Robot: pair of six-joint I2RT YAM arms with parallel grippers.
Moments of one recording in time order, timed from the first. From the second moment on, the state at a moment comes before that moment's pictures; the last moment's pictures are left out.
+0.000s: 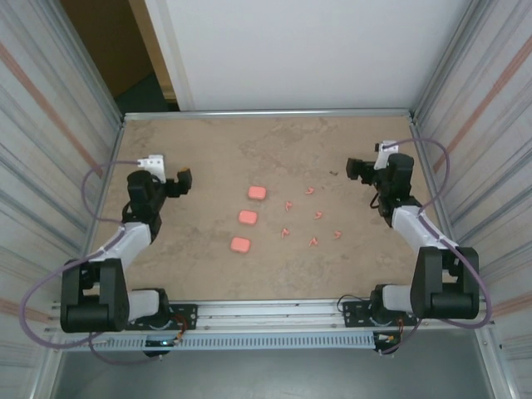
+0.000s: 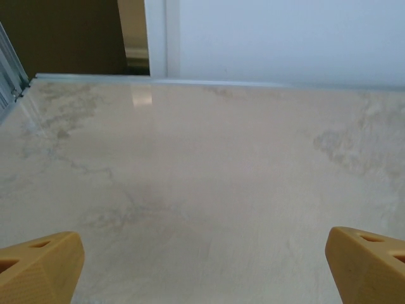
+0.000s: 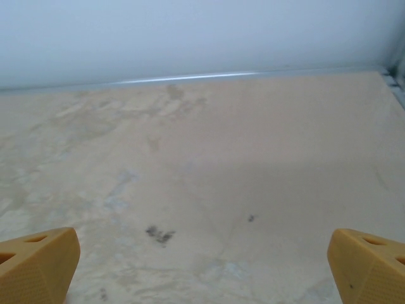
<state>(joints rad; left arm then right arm) 0.01 1.24 0.56 0.35 0.08 -0.06 -0.01 1.30 0.72 0.19 -0.12 0.06</state>
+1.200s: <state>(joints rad) 0.09 1.08 0.65 -0.13 0.23 -0.39 0.52 2.06 1.68 -0.84 -0.53 -0.91</state>
